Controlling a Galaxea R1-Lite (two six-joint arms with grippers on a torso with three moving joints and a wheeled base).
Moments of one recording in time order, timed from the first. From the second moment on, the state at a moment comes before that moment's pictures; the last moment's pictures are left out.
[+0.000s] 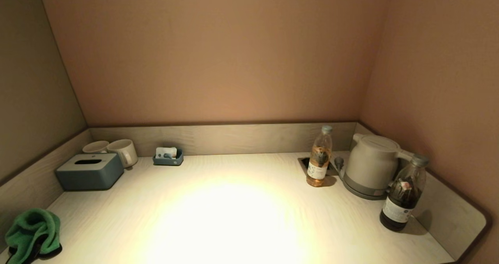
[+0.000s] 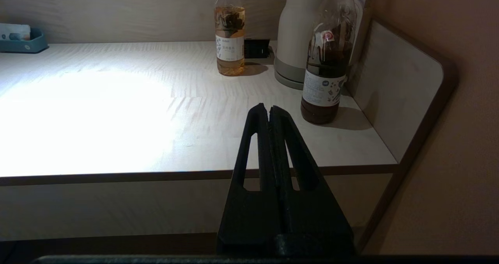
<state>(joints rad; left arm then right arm) 0.00 0.00 0.00 -0.24 -0.07 0.11 0.00 0.00 0.00 -0.01 0.00 -0.01</state>
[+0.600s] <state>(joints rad) 0.00 0.00 0.00 0.00 -0.03 0.07 0.00 0.00 0.00 -0.01 0.00 -0.01</state>
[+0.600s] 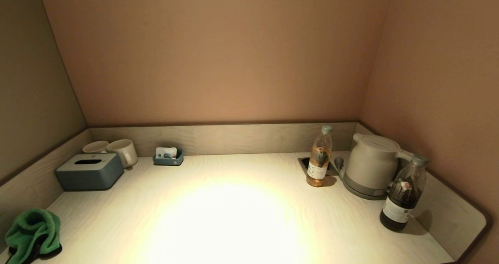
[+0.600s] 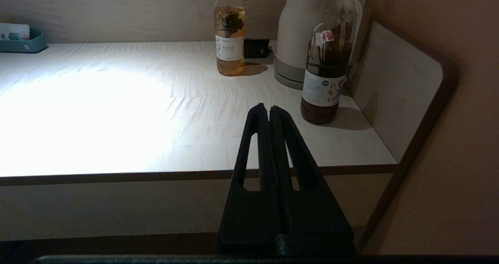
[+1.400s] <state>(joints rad) 0.00 0.00 0.00 0.00 -0.03 0.07 0.00 0.00 0.00 -0.01 0.00 -0.01</state>
